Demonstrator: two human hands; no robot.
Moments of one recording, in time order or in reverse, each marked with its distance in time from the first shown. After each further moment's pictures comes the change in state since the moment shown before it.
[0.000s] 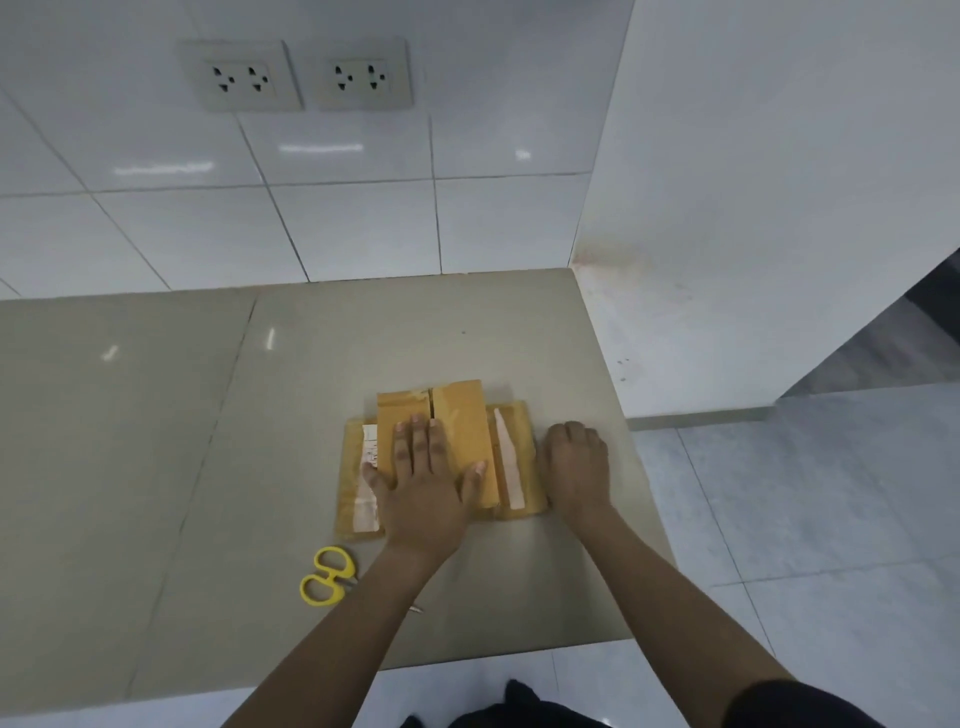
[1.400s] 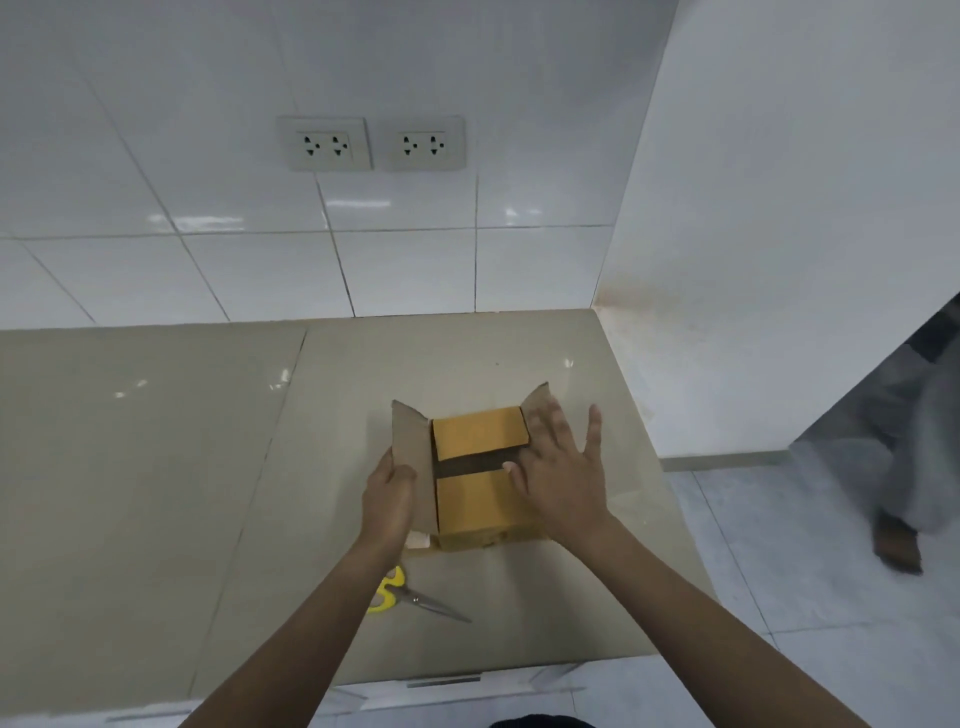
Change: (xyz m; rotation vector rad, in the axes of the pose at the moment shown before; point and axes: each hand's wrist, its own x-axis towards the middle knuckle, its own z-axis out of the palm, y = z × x) left_hand -0.002 -0.080 -0.064 -1.283 -0.090 -0.408; right_hand -0.028 -0.081 -0.055 -0.336 0.051 -0.349
